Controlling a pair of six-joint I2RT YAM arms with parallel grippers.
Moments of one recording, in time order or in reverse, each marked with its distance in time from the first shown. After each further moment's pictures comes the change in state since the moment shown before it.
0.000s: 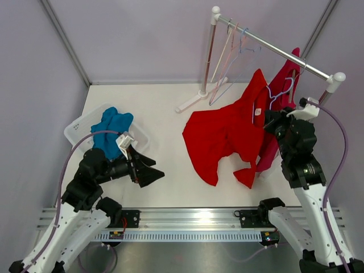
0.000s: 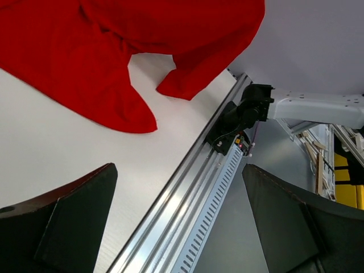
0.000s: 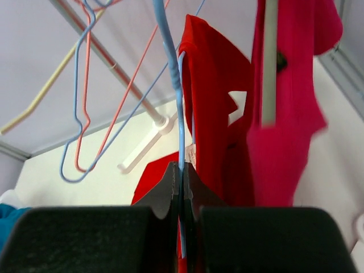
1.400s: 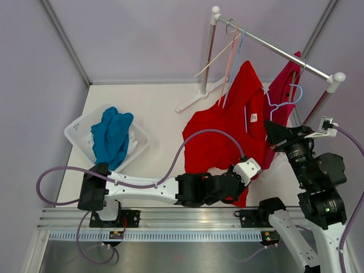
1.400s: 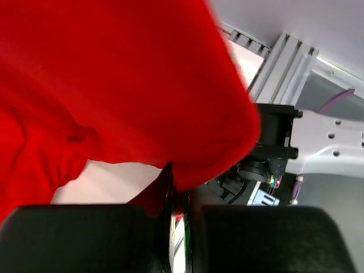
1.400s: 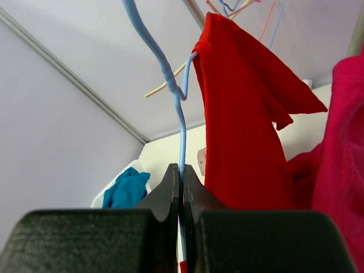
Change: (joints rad) left arm -1.086 1.232 0.697 0.359 -1.077 0.199; right arm 0.058 -0.311 -0.006 -0.087 -0.237 0.205
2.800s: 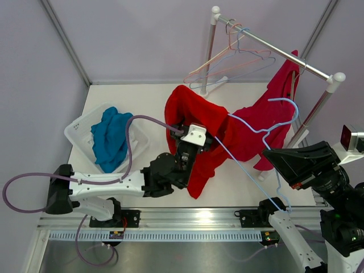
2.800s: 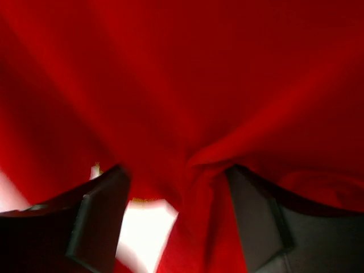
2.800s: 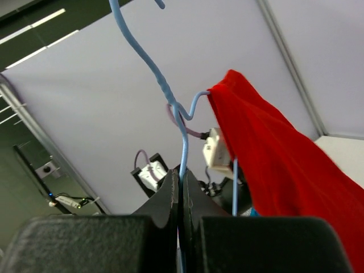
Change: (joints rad) left arm 0.108 -0.348 -0.314 0.724 -0.671 0.724; right arm 0.009 -0.033 0.247 0.181 -0.602 0.335
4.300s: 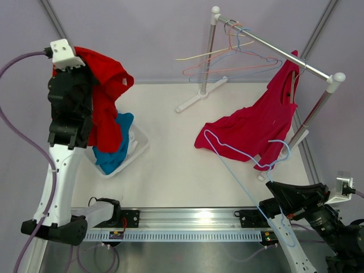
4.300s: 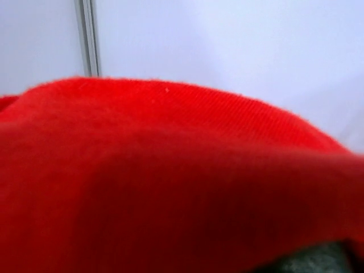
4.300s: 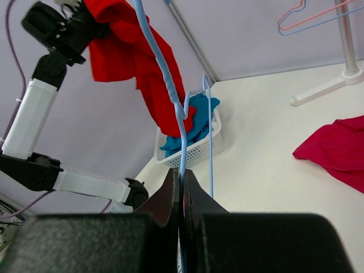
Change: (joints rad) left arm 1.237 -0.187 0.535 -0.867 0.711 -0.496; right arm 0.000 -0.306 -0.021 -0.683 0.213 -0.336
